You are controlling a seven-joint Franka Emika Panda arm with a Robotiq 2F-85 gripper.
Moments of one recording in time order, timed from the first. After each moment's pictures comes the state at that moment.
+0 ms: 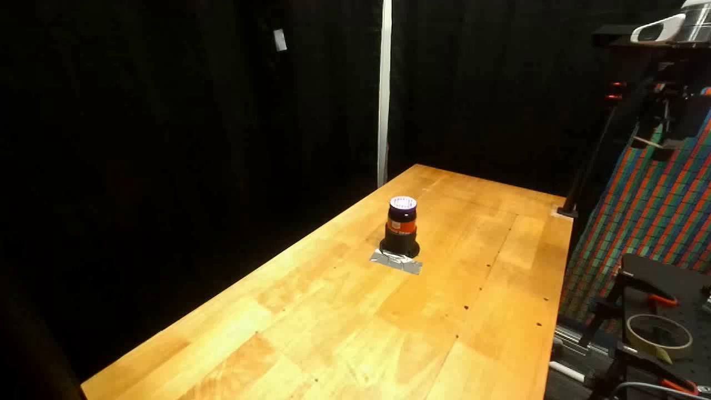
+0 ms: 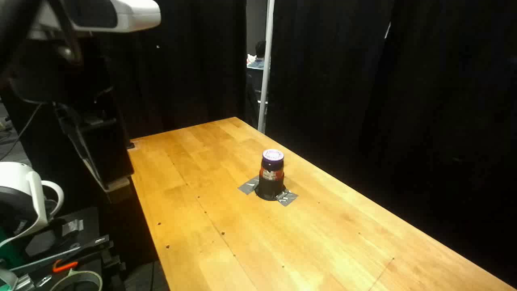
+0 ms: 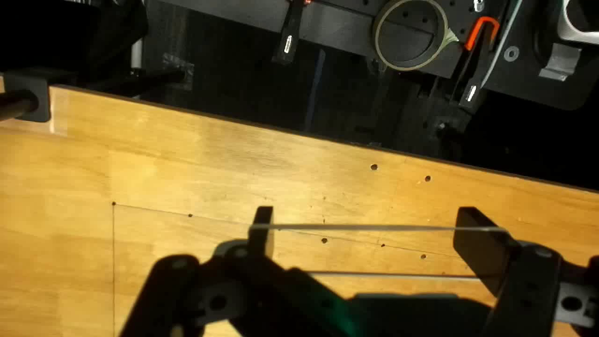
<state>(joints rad) -0.01 -0.91 -0.19 -2.80 -0.10 1.93 -0.37</state>
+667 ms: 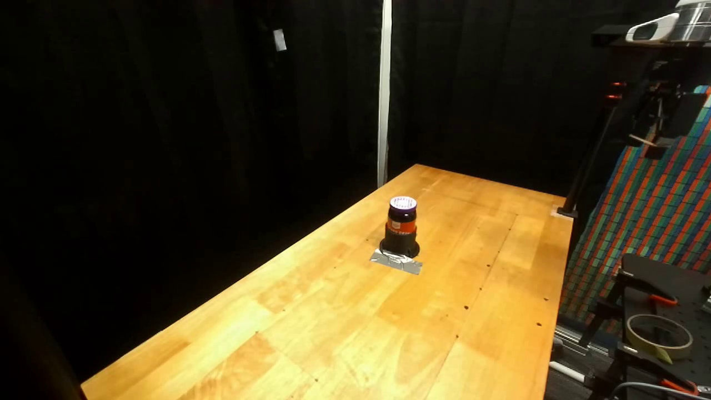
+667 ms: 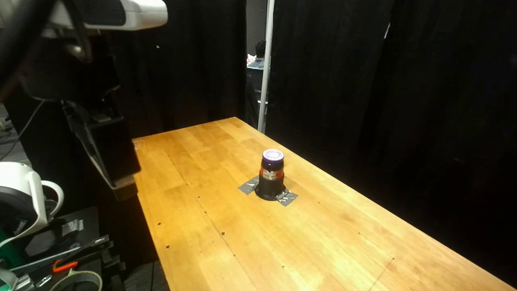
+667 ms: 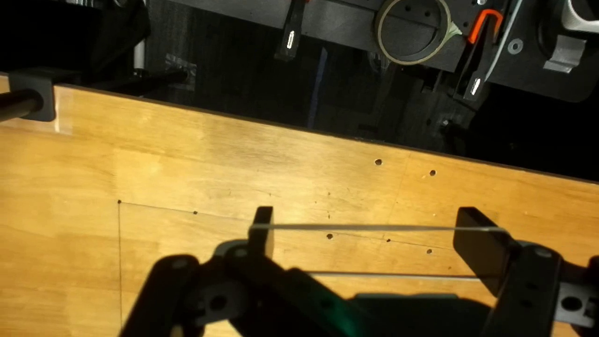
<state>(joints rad) -0.01 -0.87 -0.19 -2.78 -0.10 1.95 -0.36</state>
